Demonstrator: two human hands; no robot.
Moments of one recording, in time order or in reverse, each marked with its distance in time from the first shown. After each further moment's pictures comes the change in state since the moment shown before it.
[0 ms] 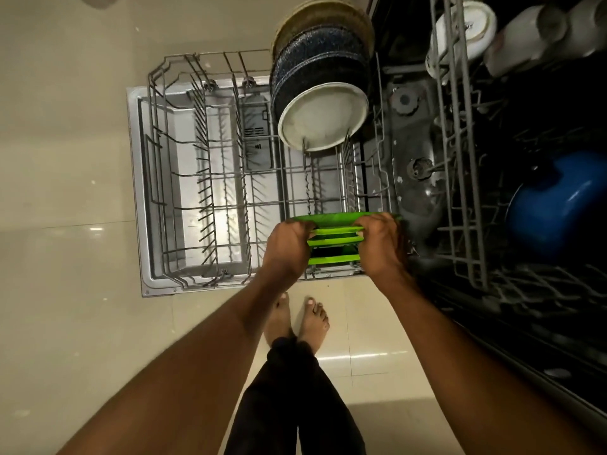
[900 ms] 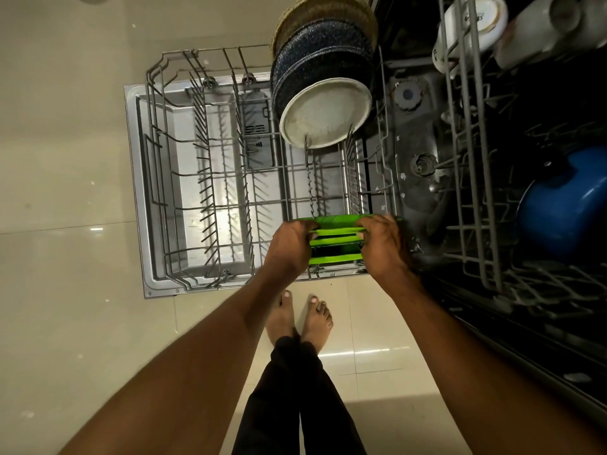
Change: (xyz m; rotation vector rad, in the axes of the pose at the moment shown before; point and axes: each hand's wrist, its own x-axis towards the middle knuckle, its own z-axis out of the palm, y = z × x) left_hand 0.009 -0.016 0.009 -0.179 -0.112 -0.058; right_hand 0.004 0.010 0.019 0.045 -0.030 -0.046
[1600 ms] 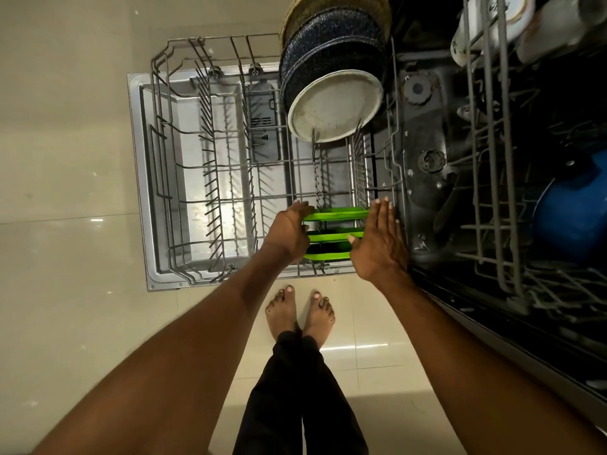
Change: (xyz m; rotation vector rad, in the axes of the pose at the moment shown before) left_hand 0.012 -0.014 -0.014 -0.079 -0.078 -0.099; right_hand -0.005 -0.020 0.010 -0.296 -0.274 0.161
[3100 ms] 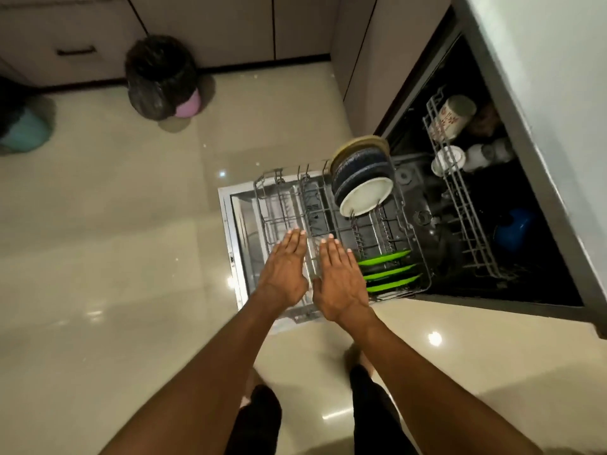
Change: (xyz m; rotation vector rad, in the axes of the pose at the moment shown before) left_hand -0.157 -0.040 -0.290 0.453 0.003 0.365; right_hand -0.180 -0.308 -0.121 -0.112 0.183 -0.161
